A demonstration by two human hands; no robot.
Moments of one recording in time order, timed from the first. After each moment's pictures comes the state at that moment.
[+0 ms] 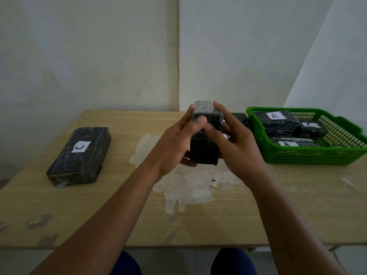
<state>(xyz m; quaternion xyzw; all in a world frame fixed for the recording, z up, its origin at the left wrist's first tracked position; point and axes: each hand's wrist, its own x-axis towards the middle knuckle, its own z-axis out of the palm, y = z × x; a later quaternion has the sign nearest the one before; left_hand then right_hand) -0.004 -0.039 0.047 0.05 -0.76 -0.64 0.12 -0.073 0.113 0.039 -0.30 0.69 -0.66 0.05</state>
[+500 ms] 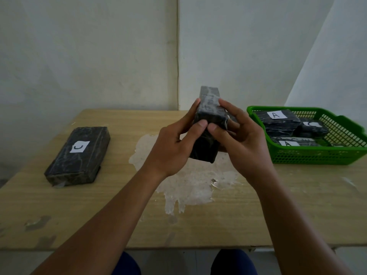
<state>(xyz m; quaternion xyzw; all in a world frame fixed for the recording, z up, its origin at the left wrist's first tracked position) -0.012 -0.043 0.033 -0.01 -0.81 -0.54 0.24 -0.078 0.119 0.038 -0.30 0.63 -0.71 0.03</state>
